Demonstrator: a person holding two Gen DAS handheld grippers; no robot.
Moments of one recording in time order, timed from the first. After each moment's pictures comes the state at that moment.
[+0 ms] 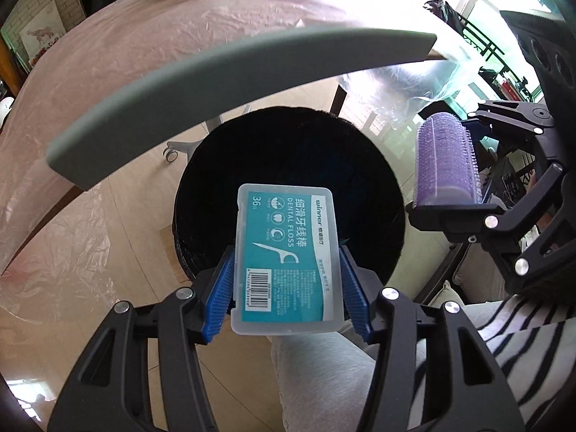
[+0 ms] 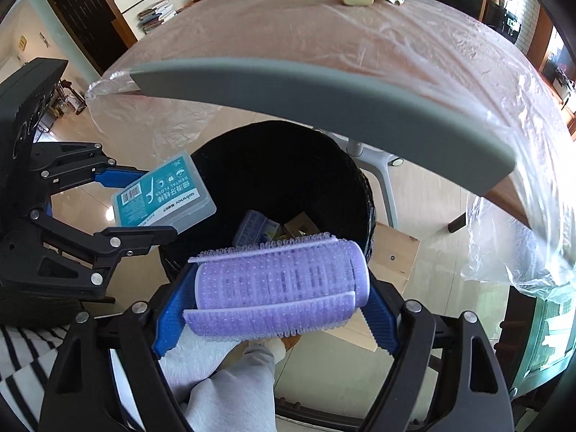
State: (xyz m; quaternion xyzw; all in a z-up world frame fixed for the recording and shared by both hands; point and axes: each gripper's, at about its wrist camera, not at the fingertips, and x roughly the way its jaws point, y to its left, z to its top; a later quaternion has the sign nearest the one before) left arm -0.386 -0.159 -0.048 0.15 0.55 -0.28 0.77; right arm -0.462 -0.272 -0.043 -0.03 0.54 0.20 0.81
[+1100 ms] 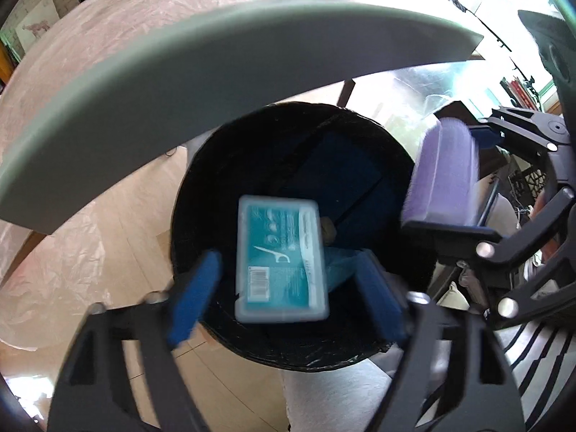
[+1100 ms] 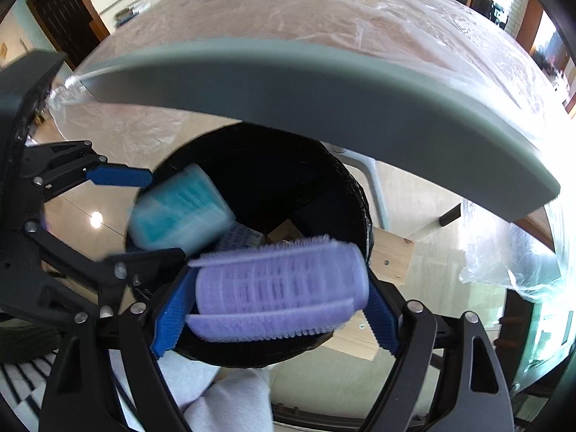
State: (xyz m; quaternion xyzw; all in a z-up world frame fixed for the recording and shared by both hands) left arm -0.363 -0.167 -0.067 0.16 0.56 -0.27 0.76; right arm -0.431 -0.265 -0.069 -0.02 0.55 0.17 0.82
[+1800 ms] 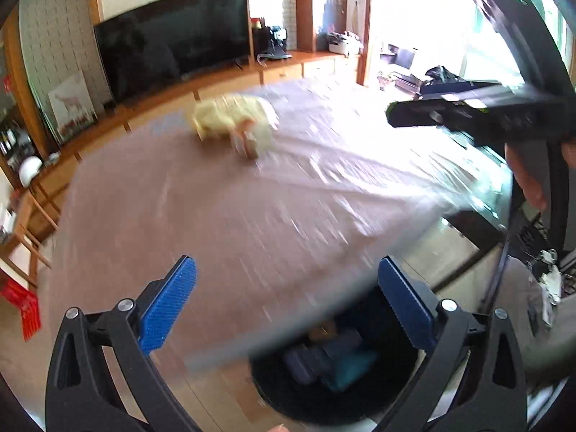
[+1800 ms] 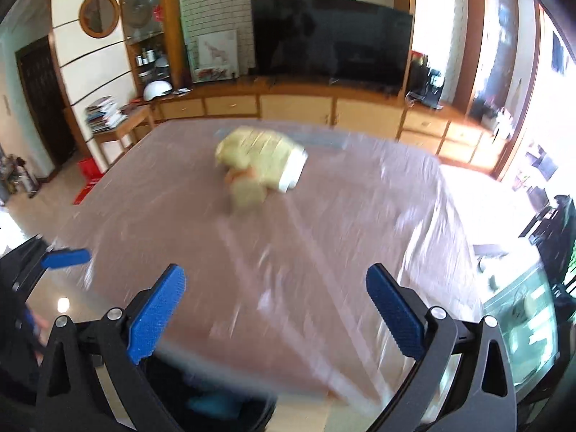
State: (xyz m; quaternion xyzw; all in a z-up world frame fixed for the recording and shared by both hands) left arm -0.320 -0.161 0.065 0.14 0.38 -0.27 0.87; right arm -0.342 -0.329 0.100 -0.01 0.38 0.07 0.92
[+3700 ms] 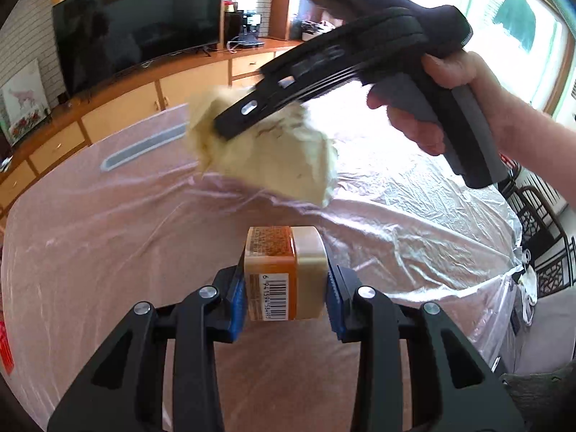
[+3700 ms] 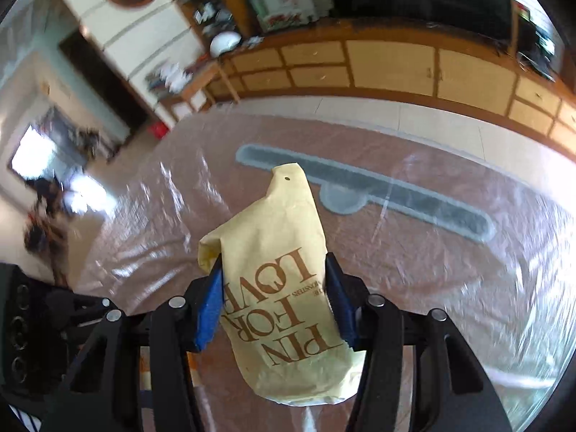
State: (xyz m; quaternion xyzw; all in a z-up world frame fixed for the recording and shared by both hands) left arm -0.153 -0.162 0.040 0.11 0.42 -0.35 0.83; right arm -0.074 -0.319 0.058 0.06 0.50 0.28 0.82
